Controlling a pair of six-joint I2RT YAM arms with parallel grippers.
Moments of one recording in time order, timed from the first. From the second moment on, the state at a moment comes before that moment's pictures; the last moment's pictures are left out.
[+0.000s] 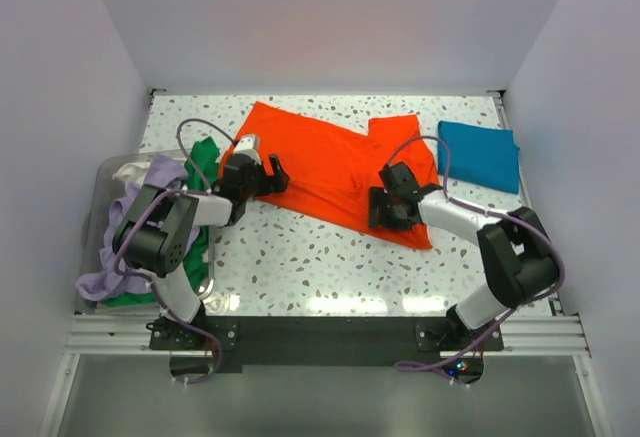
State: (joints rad) left arm -0.30 1.78 0.73 0.53 0.04 -0.43; right arm 0.48 1.59 0.87 -0.39 0.06 0.51
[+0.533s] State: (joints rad) left arm -0.51 1.50 0.48 0.49 -0.15 -0.50; right arm 0.48 1.15 0.62 -0.66 0.08 0.61
